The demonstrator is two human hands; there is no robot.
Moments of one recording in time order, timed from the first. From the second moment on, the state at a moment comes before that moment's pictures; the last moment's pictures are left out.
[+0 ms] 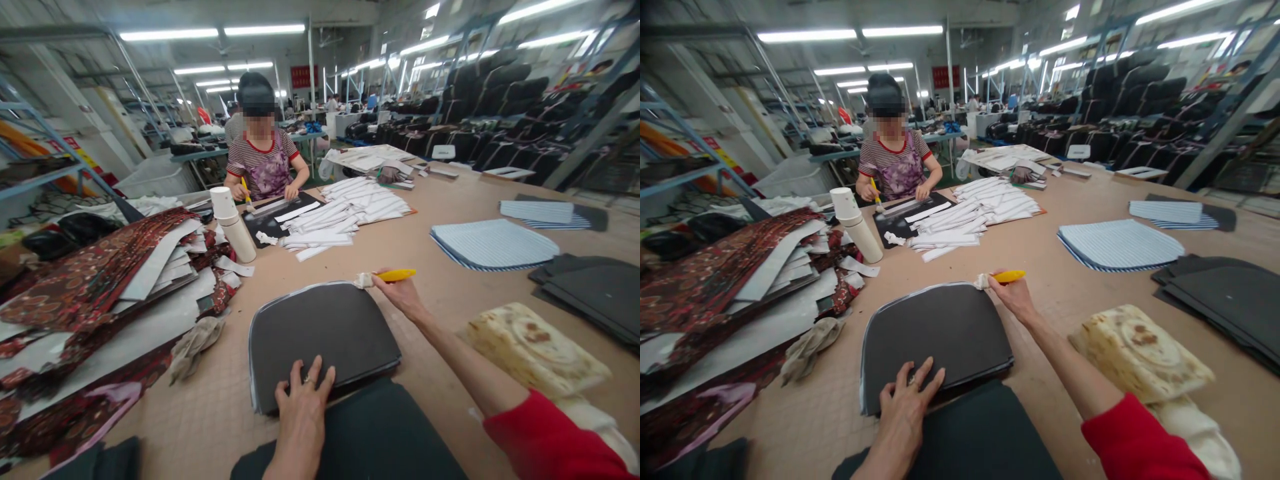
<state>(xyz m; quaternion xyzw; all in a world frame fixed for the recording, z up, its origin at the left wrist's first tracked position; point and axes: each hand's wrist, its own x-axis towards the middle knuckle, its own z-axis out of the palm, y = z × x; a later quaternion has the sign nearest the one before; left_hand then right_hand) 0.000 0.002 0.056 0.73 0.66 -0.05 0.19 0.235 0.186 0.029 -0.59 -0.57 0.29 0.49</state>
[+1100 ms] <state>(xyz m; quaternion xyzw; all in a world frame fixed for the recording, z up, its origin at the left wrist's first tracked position) -0.079 0.004 0.051 0.66 0.63 0.27 0.31 0.230 0.021 0.110 -0.65 -0.54 0.34 0.42</state>
